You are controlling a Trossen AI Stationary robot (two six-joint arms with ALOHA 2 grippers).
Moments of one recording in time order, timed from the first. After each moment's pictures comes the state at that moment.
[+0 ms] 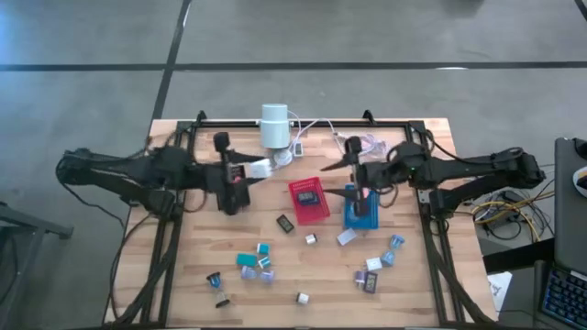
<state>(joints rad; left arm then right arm) -0.16 0.98 1.01 -0.03 -0.26 0.62 0.02 1.13 0.89 0.37 -0.12 -0.27</state>
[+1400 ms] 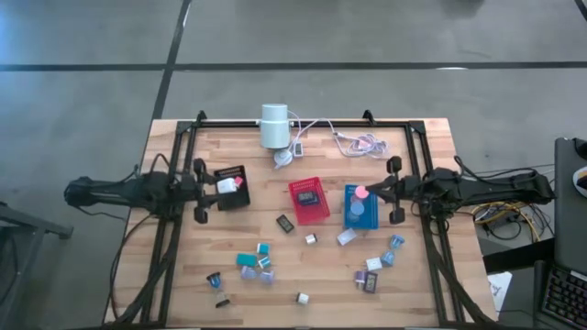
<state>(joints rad) -0.09 0.13 0.15 -0.06 -0.21 0.05 0.03 0.41 0.15 0.35 0.05 -0.11</state>
